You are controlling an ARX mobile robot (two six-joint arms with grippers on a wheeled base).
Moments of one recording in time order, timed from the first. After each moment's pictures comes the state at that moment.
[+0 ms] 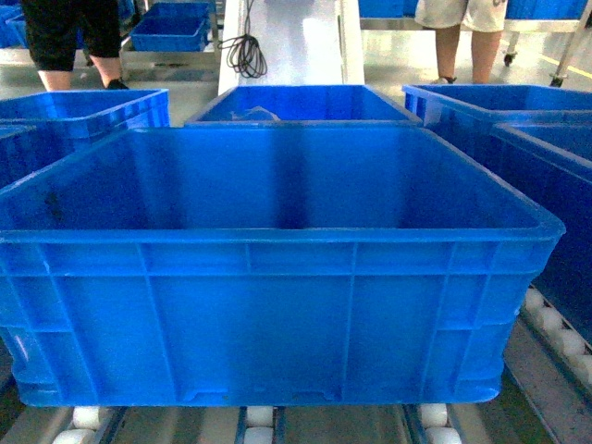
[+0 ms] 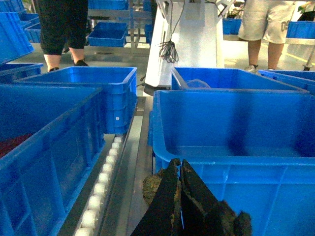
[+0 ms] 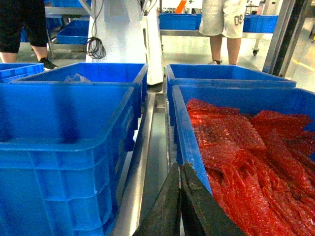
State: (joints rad) left arm 0.00 0.27 0.02 0.27 0.00 -0.02; right arm 0.00 0.30 0.01 0.29 0.00 0.01
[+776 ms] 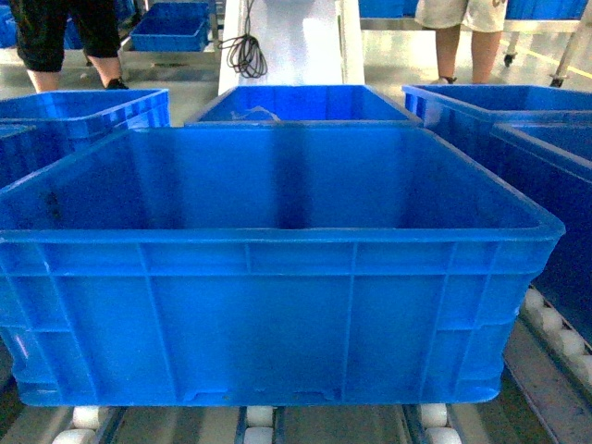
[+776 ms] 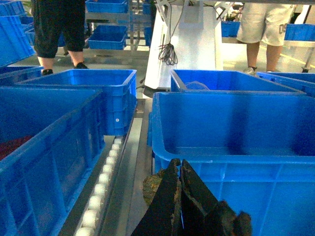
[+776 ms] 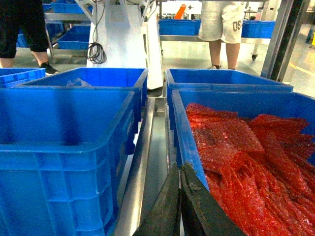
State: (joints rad) left arm 0.00 0.17 0.02 0.17 0.00 -0.02; right arm 0.00 0.19 0.01 0.19 0.00 0.01
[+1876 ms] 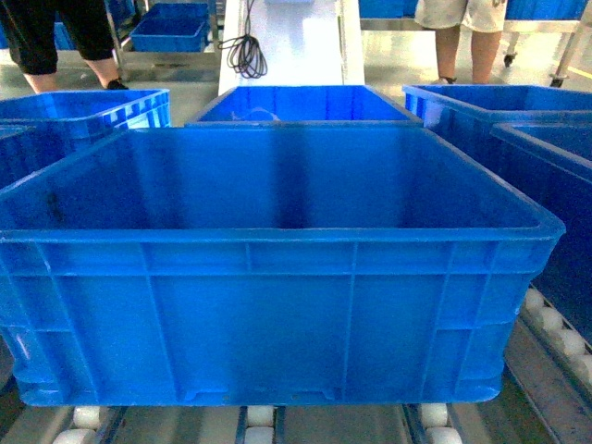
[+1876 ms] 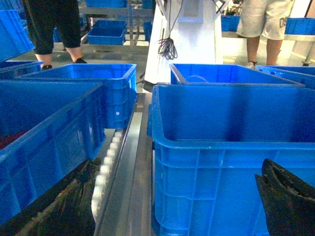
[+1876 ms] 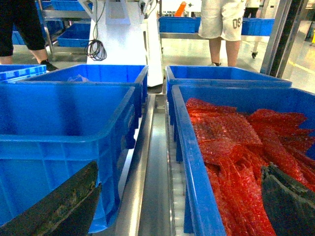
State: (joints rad) left arm 0.00 0.01 0.02 -0.01 0.00 -0.01; right arm 0.00 0.01 0.01 -0.01 0.00 0.00
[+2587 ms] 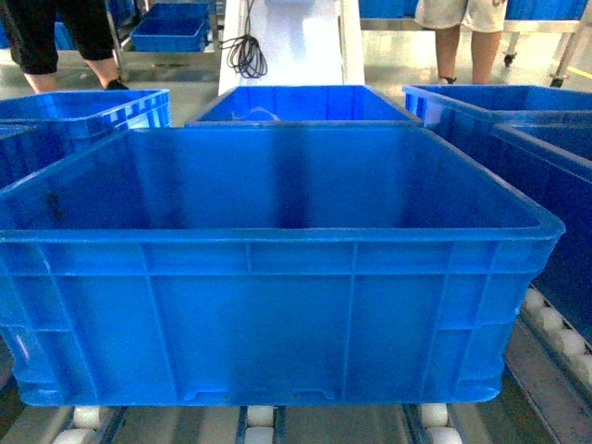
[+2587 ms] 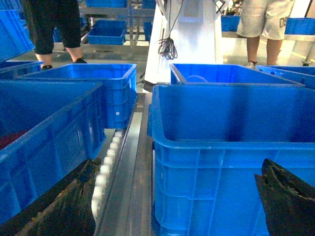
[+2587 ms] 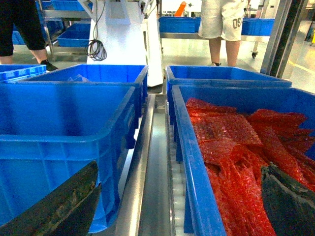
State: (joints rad) left arm 0.00 0.01 0.02 -0.01 0.00 -0.01; right arm 0.00 0.01 0.01 -0.01 0.00 0.00
